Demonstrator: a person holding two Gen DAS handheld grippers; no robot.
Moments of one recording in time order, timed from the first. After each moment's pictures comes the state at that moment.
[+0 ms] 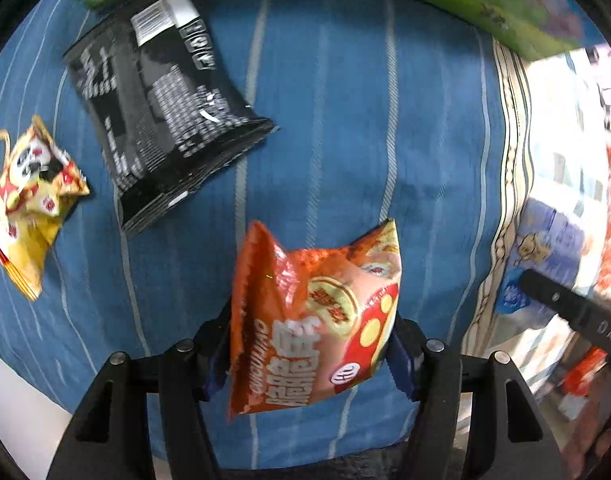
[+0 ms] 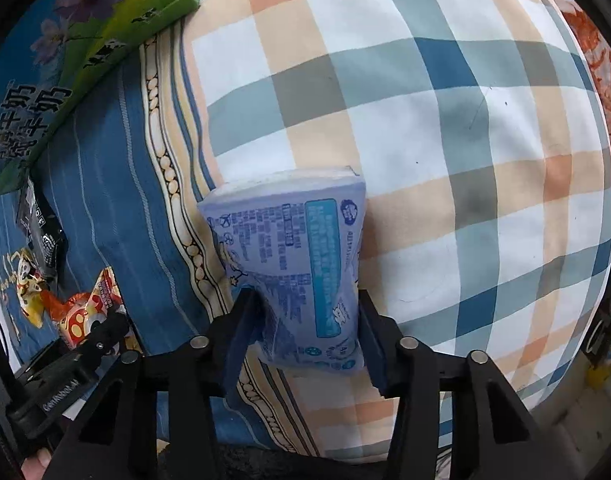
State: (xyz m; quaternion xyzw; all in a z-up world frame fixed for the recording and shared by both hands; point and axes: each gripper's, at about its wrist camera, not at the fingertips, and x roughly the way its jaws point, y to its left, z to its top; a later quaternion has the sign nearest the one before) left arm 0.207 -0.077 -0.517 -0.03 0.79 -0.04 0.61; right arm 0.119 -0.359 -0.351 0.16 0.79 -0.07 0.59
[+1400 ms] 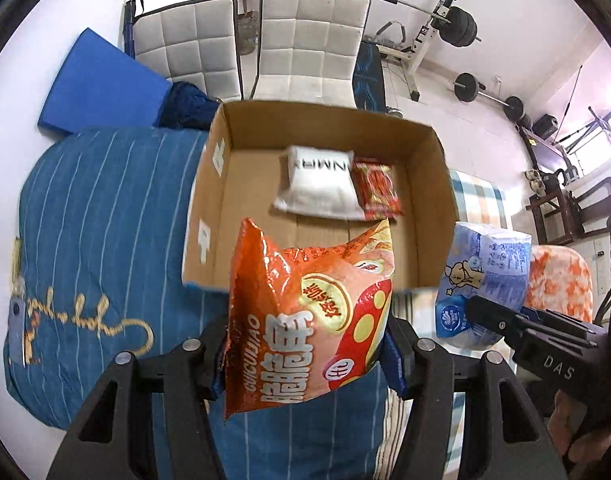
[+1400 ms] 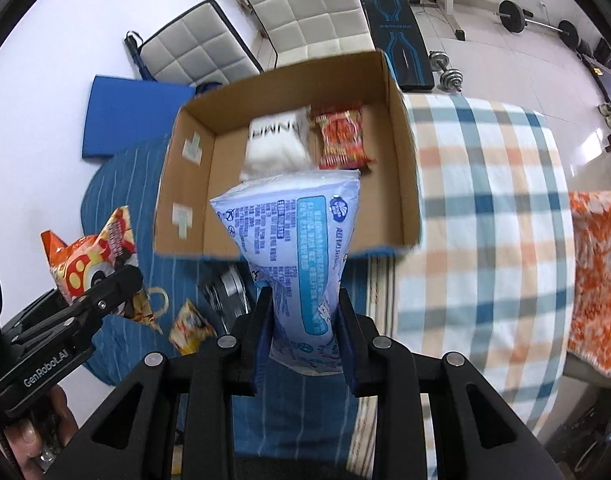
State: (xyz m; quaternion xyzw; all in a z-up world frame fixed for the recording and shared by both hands) left arm 0.334 -0.044 -0.265 -0.04 0.61 -0.05 0.79; right arm 0.248 -0.275 -0.125 0.13 0.66 0.07 0.74
